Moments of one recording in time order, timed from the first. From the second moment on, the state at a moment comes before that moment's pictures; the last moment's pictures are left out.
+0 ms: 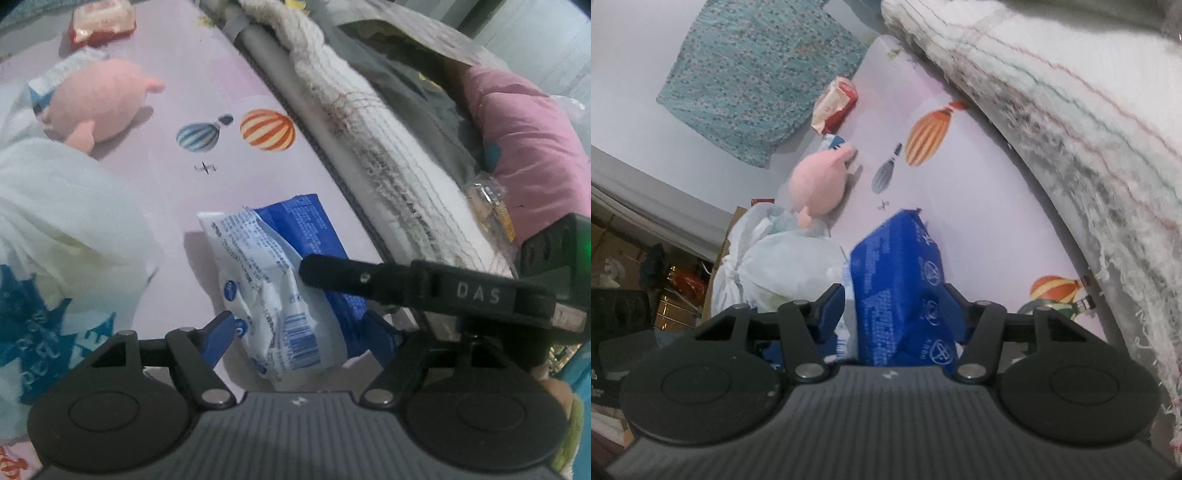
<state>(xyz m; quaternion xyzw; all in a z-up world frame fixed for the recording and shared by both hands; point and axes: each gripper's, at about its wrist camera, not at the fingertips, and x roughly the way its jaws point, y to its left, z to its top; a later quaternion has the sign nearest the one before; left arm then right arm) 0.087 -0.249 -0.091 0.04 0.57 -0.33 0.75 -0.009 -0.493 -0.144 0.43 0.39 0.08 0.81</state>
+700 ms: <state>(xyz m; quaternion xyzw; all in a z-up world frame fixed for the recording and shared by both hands) 0.078 -0.274 -0.096 0.07 0.56 -0.32 0.76 -0.008 -0.487 -0.142 0.45 0.38 0.07 0.81</state>
